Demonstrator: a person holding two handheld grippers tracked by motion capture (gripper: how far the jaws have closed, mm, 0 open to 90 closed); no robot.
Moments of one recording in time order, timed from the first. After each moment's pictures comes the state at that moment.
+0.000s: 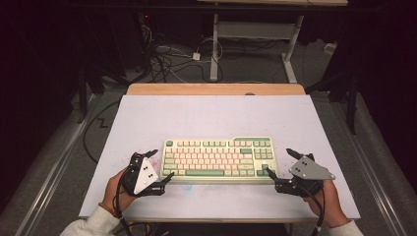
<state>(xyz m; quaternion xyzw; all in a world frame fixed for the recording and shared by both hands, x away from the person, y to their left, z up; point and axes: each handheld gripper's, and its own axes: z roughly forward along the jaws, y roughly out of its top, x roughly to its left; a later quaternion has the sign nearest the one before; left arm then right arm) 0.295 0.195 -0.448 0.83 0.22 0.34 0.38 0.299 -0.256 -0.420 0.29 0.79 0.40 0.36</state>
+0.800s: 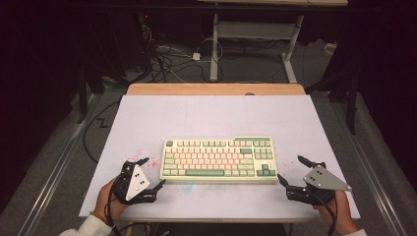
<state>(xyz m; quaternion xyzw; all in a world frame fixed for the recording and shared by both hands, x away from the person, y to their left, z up) 0.281 0.215 -0.469 0.84 0.24 0.33 0.35 0.284 -0.288 -0.438 0.30 0.78 0.42 0.36</state>
